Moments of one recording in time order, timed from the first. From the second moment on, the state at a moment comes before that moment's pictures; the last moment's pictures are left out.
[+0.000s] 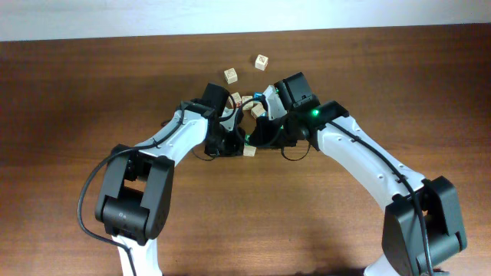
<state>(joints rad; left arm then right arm) -0.38 2.05 1.37 -0.71 0.43 -0.25 0.43 1.76 1.31 -0.64 -0.51 0.42</state>
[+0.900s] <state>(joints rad) -0.23 2.05 1.37 -0.71 0.40 -0.25 0.43 1.79 1.34 -0.58 -0.49 0.42</state>
